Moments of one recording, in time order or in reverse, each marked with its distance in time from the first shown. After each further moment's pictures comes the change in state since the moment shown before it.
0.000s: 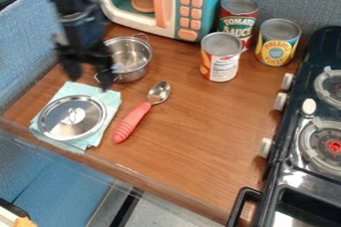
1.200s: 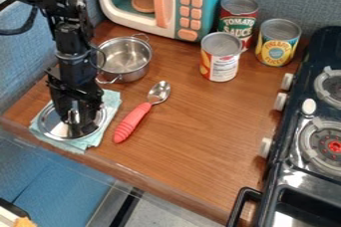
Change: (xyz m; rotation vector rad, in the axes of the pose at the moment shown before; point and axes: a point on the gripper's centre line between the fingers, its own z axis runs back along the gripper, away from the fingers) arm -0.021 0.001 -0.059 0.056 0.249 -0.077
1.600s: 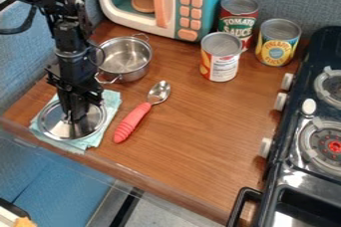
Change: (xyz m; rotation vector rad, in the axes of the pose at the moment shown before) arm -0.003 0.000 0.001 -0.012 -0.001 0.011
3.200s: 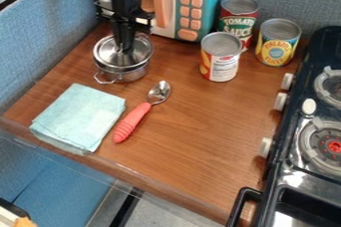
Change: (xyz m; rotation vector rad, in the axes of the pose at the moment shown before) arm 0.145 0.012 0.057 0.014 -0.136 0.096
